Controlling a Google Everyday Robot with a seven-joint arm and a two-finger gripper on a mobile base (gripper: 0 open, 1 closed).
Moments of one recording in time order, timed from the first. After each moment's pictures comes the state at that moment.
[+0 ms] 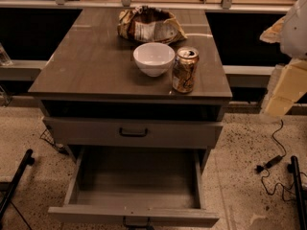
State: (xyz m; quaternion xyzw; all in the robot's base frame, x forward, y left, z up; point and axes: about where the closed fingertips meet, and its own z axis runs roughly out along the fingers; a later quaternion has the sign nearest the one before) arm 0.438 -0.214 0.986 -0.60 0.78 -0.05 0.17
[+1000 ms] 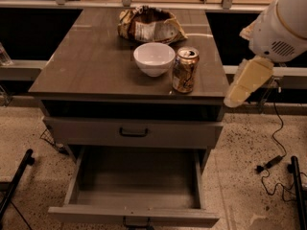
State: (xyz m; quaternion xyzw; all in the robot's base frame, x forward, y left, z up) arm 0.497 -0.189 0.963 -0.57 0.79 -0.03 0.24
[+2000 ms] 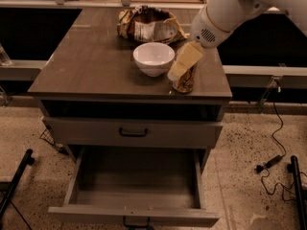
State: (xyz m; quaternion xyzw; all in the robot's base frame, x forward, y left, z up) arm 0.620 -0.095 0.921 -0.53 0.80 0.07 0.29
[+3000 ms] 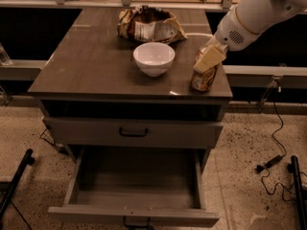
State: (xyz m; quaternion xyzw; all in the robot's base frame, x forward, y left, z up) arm 0.618 -0.156 0.916 -0.51 0.81 0.07 0.28
